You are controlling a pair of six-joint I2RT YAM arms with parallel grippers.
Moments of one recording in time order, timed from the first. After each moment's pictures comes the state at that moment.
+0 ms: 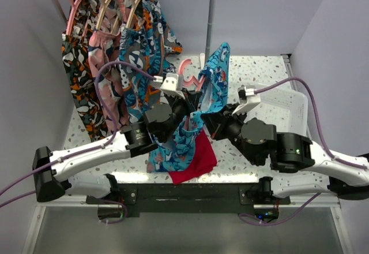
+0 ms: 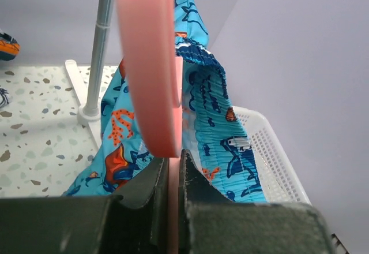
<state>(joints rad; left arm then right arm) -1.12 1.24 1.06 0.23 -0.63 -0.39 1.41 0.97 1.30 -0.57 0.86 0.73</state>
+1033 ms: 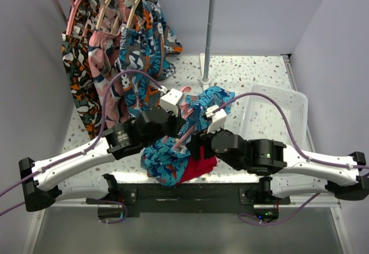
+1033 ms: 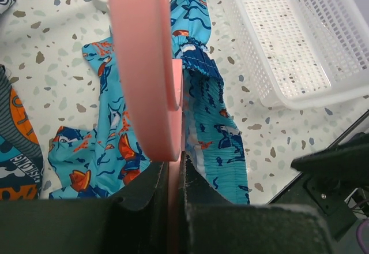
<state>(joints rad) -1.07 1.09 1.07 -0.41 -0.37 -0.38 1.38 1.02 1.09 -0.61 0.59 0.62</state>
